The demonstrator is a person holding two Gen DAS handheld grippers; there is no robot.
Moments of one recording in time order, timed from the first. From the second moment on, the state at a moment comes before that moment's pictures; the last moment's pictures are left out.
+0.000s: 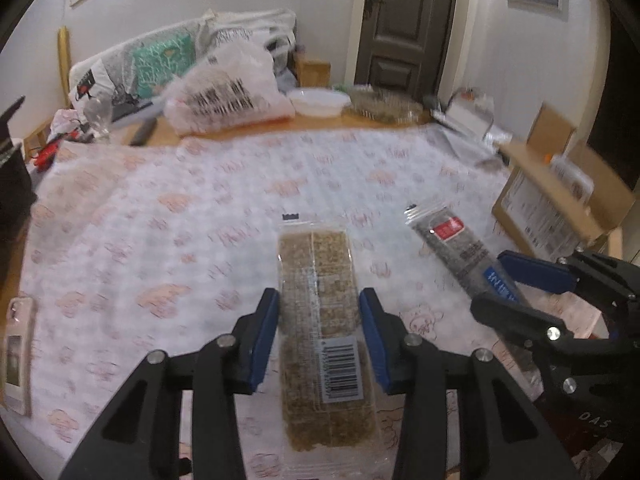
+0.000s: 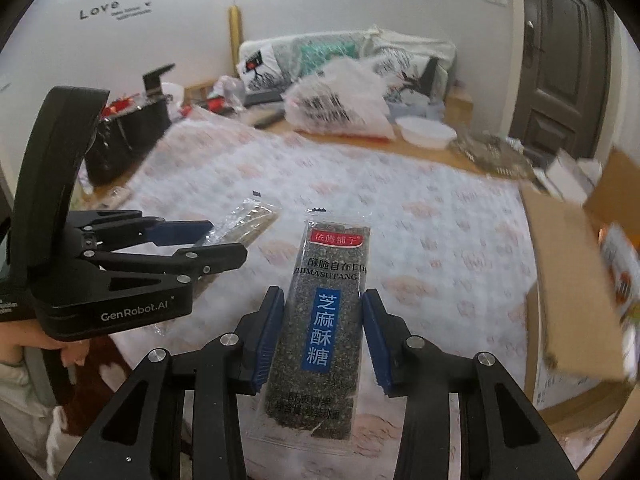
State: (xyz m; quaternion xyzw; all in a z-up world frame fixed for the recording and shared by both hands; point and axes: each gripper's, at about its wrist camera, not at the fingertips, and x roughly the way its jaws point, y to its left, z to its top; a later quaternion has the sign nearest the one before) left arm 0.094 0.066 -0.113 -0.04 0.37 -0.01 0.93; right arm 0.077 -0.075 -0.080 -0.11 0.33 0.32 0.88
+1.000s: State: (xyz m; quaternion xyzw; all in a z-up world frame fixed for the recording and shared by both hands) left arm 0.181 -0.192 0.015 0.03 0.30 -0.19 0.94; right arm 0.128 -0.300 -0.001 -0.03 0.27 0.16 0.95
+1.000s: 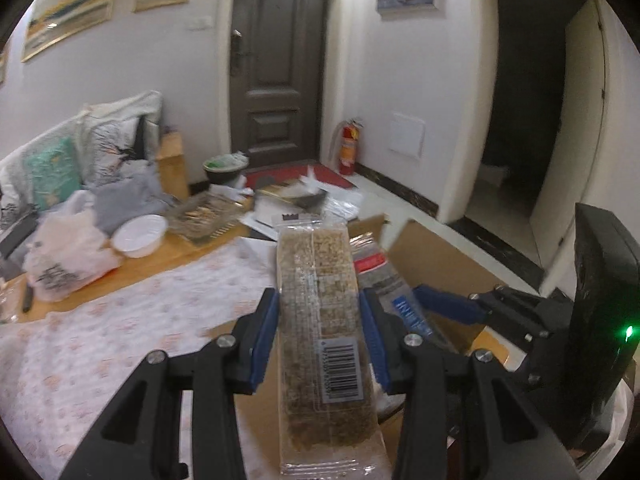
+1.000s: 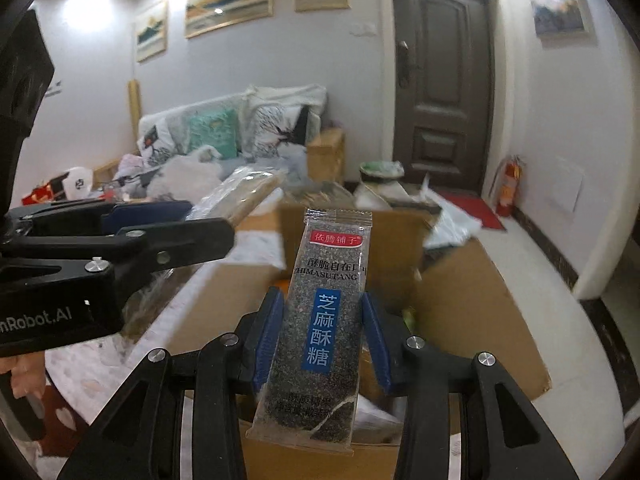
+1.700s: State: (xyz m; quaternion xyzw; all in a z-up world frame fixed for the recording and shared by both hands) left arm 0.233 -0.237 -0.030 0.03 0.37 -0.20 0.91; right arm 0.152 -0.319 -0.039 -0.05 0.31 0.16 0.94
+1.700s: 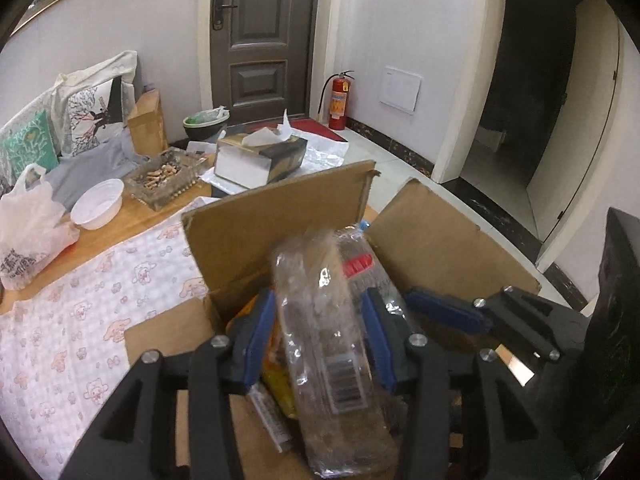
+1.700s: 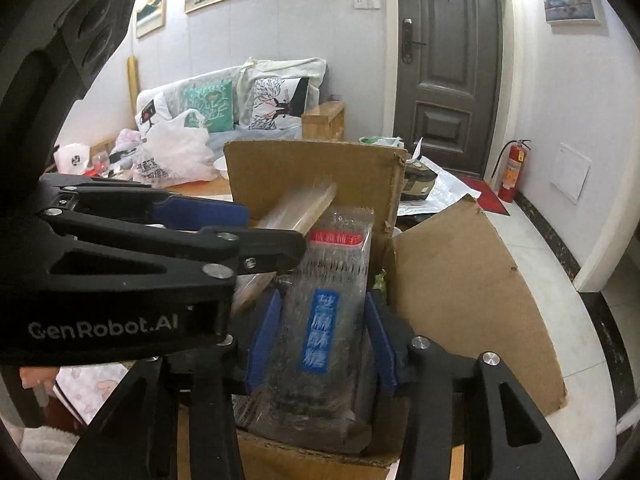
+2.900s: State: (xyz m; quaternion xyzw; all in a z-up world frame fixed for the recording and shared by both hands) left arm 0.040 -0.067 0.015 -0.03 0.18 -0.07 0.98; right arm 0.008 -0.285 0.033 0.00 0.11 0.22 0.97
